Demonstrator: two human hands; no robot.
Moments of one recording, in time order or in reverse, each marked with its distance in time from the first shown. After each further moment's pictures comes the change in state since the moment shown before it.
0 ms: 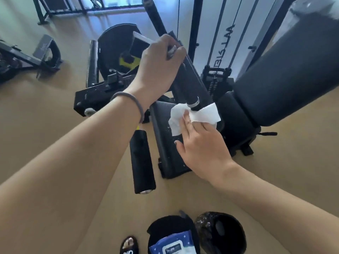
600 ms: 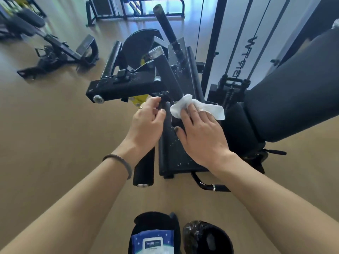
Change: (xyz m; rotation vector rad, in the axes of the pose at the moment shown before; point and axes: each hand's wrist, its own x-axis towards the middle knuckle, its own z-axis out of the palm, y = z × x) left_hand -0.128 -0.007 0.052 0.034 0.103 -0.290; right_hand -0.012 0.063 0.015 0.337 0.218 0.013
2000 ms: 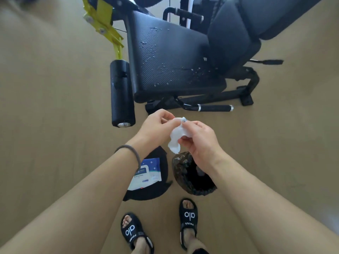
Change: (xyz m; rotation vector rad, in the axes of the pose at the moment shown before) left_hand -0.198 -0.153 0.169 -0.050 -0.483 -0.430; right_hand -0.259 -0.024 0.156 1.719 -0.273 1.258
